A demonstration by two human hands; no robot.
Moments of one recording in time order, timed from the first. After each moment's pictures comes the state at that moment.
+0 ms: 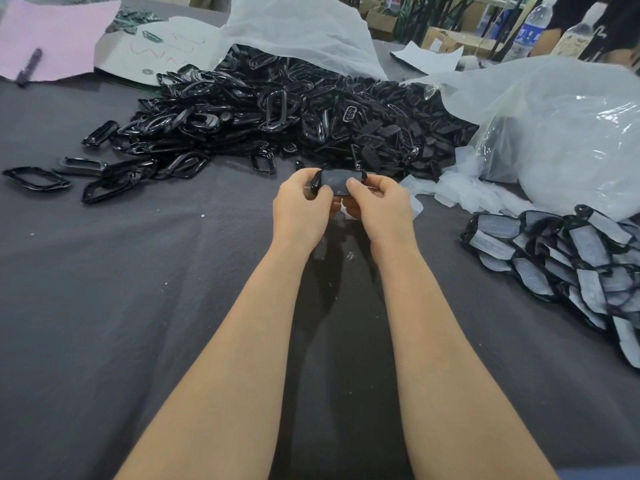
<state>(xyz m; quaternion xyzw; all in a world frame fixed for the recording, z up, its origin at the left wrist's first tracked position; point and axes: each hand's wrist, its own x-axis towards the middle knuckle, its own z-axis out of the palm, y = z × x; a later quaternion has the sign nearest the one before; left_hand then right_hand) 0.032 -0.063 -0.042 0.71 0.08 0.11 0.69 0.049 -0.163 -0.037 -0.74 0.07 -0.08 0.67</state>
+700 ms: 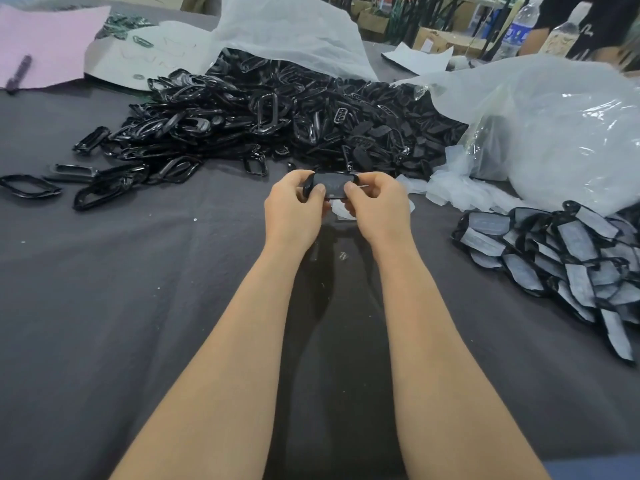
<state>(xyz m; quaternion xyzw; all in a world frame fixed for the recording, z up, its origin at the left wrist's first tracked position) 0.034 -0.064 -0.043 0.74 0.09 0.12 0.66 0.044 -0.165 -0.028 -0.82 0.05 -0.10 0.57</state>
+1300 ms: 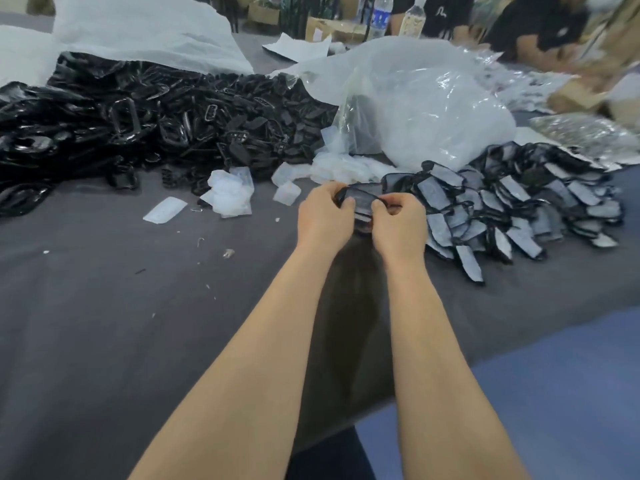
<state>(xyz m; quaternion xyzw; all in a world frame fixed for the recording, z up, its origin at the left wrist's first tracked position) 0.017 -0.215 -0.030 0.83 -0.06 -0.01 0.55 -0.011 -0.303 -0.028 -0.81 0.25 -0.24 0.48</state>
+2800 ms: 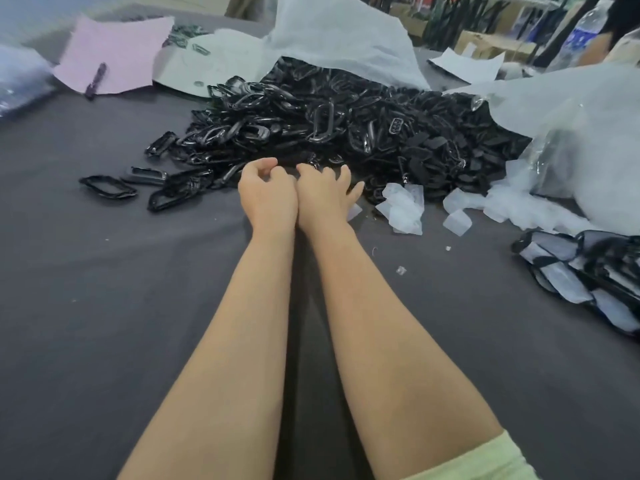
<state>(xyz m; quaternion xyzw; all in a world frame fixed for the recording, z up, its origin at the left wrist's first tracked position) 0.045 0.012 -0.026 0.63 0.28 0.23 0.68 0.065 -0.037 -0.026 -0.98 -0.05 0.02 0.21</state>
